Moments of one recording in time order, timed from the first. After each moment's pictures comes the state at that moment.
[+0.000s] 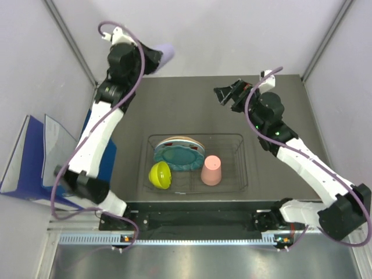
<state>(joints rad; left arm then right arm) -0.35 1.48 1.71 -0.25 0.02 -0.77 0.49 1.21 1.03 0.22 -0.01 0.73</state>
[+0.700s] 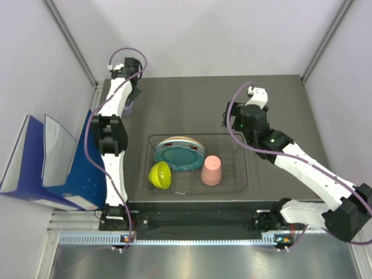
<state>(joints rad) -0.07 2.31 2.27 -0.98 -0.45 -0.65 0.66 1.16 1.03 -0.28 0.53 0.47</state>
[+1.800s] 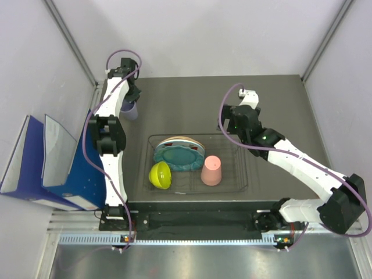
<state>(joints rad) -0.04 2.30 2.26 -1.03 -0.29 -0.74 0.67 1.24 1.03 -0.29 0.48 0.47</state>
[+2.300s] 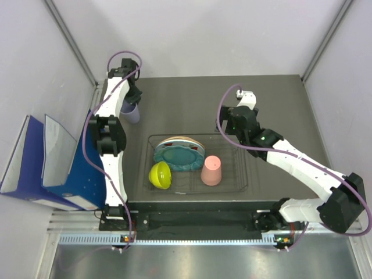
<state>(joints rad) -0.04 2.30 2.28 -1.11 -0.24 -0.77 0.69 1.25 1.03 -0.29 0.47 0.47</state>
